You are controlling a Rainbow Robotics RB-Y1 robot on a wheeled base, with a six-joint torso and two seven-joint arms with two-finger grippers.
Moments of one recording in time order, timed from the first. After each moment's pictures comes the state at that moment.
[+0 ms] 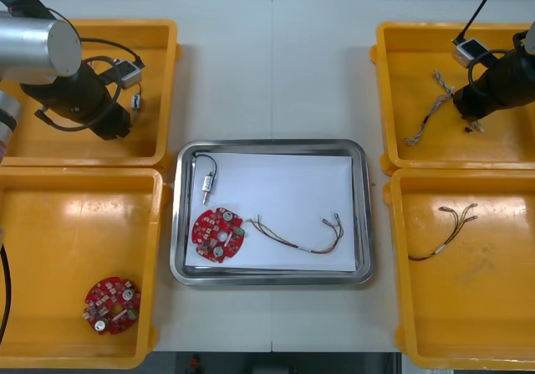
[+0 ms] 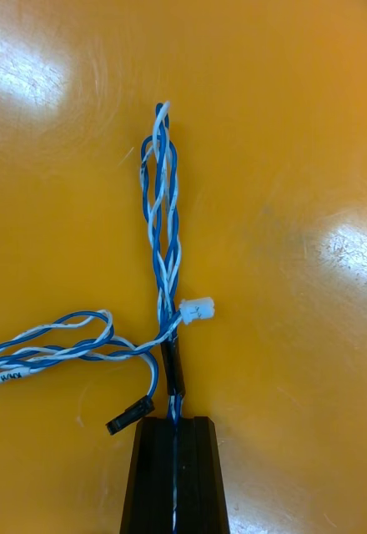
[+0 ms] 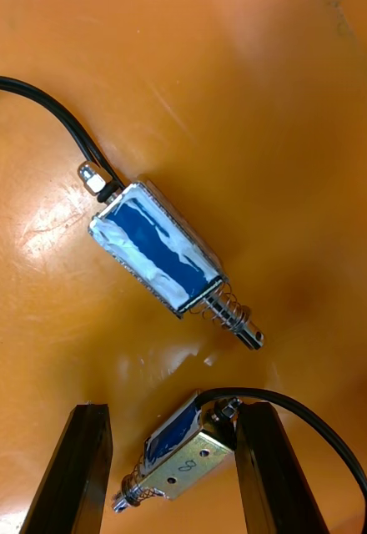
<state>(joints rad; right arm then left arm) -1.08 -0.67 0.12 -0.46 -0.79 1.06 2.35 -0.83 0.59 -0.11 -1.09 0.60 1.42 -2.13</state>
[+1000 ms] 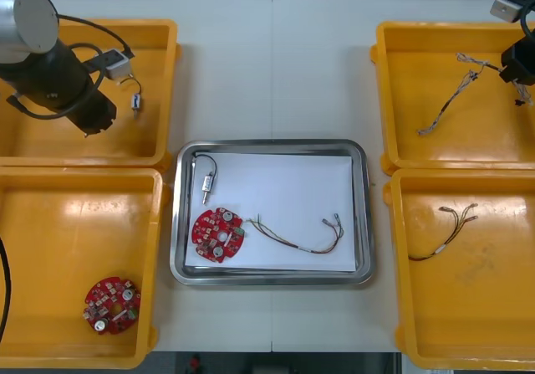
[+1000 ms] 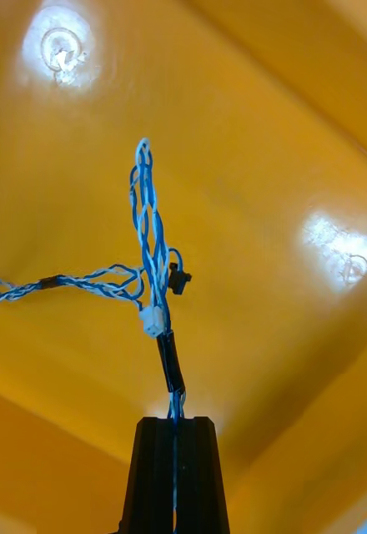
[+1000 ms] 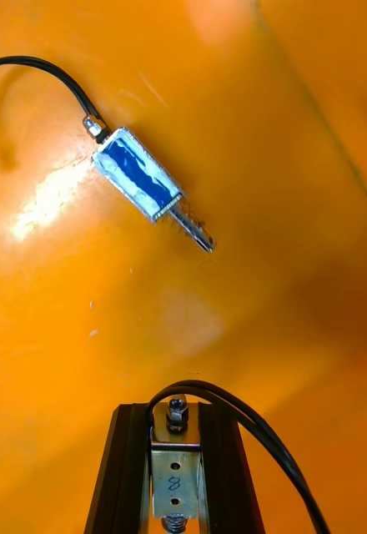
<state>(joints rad) -1.06 -0.71 -0.17 -0.92 -0.53 1.65 2.35 -0.81 0.59 0.00 -1.29 0.57 1.67 -2.13</state>
